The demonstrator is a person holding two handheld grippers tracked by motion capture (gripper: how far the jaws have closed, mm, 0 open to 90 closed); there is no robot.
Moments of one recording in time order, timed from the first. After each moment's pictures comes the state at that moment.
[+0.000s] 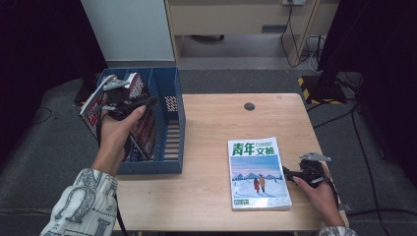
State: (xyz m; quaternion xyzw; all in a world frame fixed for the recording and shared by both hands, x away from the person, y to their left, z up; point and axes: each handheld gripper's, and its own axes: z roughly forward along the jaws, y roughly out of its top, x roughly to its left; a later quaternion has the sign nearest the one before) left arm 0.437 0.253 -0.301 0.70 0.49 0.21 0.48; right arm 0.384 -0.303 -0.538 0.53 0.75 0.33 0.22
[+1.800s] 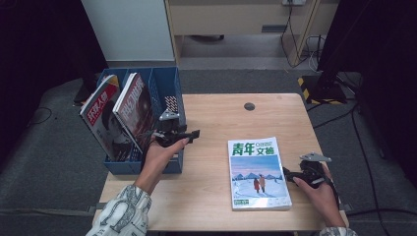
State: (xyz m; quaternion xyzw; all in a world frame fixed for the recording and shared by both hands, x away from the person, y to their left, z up) left arm 0.432 0.160 -0.401 0.76 0.45 0.12 0.45; right arm 0.382 -0.303 -0.538 0.53 0.75 0.32 0.22
